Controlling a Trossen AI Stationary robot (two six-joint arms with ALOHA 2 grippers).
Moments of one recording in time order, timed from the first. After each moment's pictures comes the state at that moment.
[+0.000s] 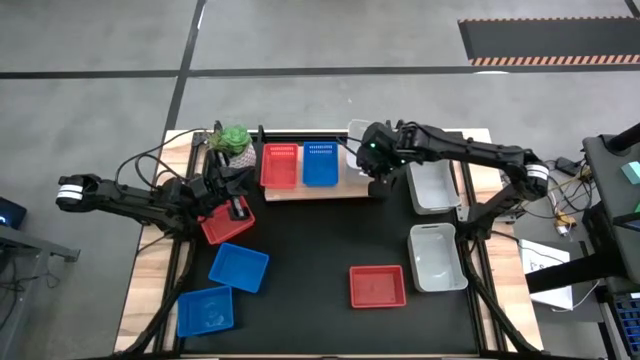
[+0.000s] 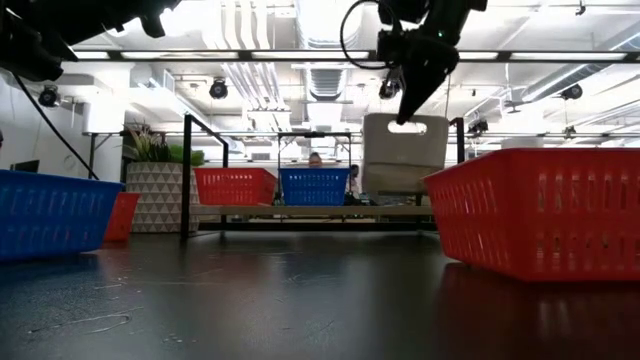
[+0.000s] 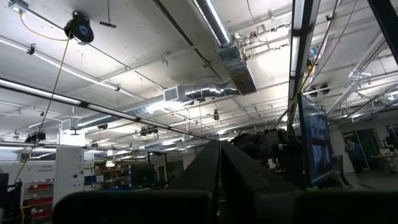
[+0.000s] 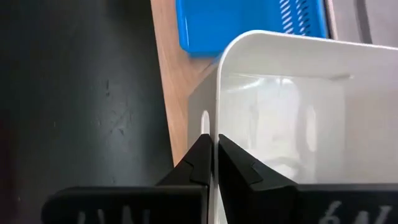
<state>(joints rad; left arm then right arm) 0.01 0.88 0.26 1.33 -0.24 0.35 -0.35 1.54 1.38 -0.92 -0.01 -0.29</state>
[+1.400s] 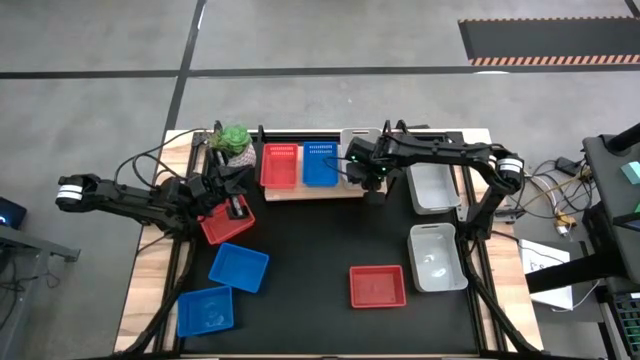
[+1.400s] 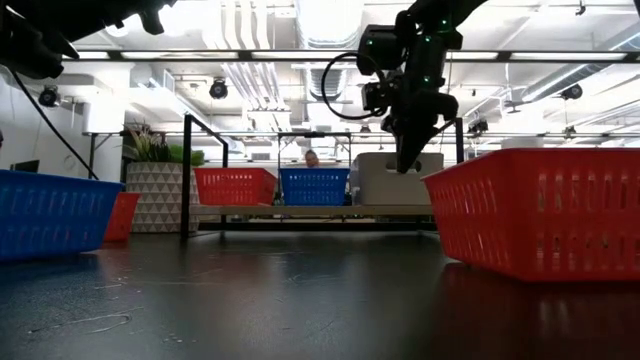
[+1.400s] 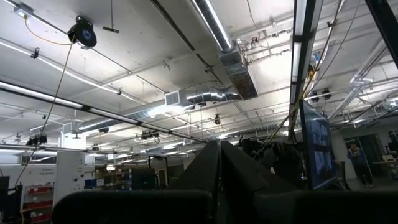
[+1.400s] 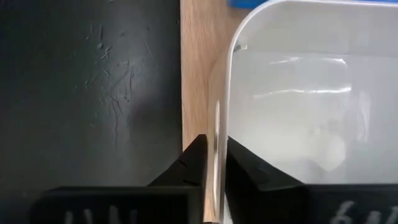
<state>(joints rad) 0.01 0.88 0.27 1.33 -0.24 0.35 -0.35 1.73 1.36 -0.92 -0.04 -0.40</state>
